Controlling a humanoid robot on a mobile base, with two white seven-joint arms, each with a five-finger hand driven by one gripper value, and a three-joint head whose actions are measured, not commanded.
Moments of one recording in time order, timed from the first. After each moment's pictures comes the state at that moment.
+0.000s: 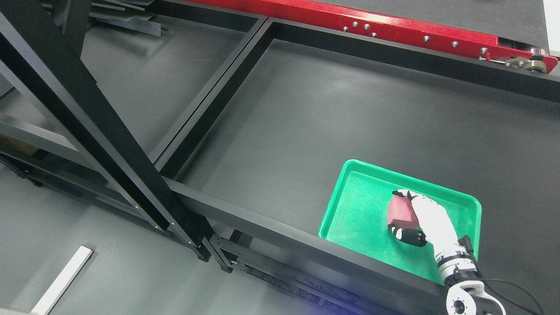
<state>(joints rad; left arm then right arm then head) 0.00 0.00 0.06 -0.08 0.00 -0.10 -0.08 0.15 -0.07 0.06 -1.67 0.96 -0.04 0.19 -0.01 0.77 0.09</state>
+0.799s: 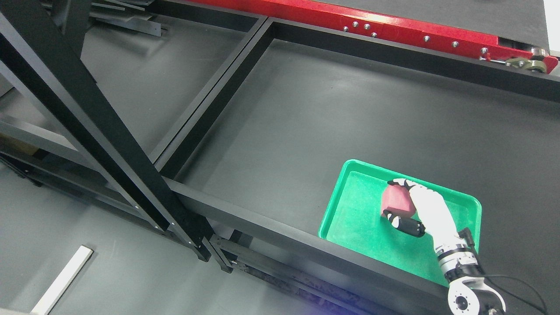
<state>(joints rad) 0.00 0.00 0.06 -0.08 0.00 -0.10 -0.08 0.12 -0.07 0.03 -1.64 0.90 -0.19 0.08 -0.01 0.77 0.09</state>
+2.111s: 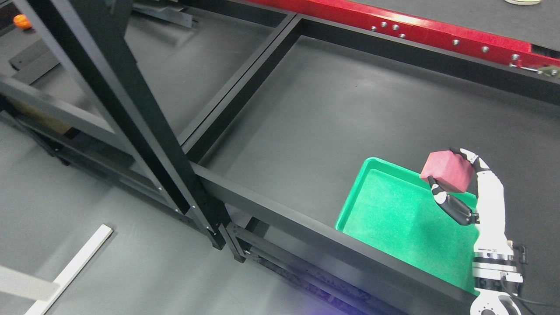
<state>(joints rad) 0.00 0.00 0.06 -0.08 0.00 -0.10 -0.08 0.18 -0.01 -0.10 -1.71 0.65 -0.33 -0.18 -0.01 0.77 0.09</state>
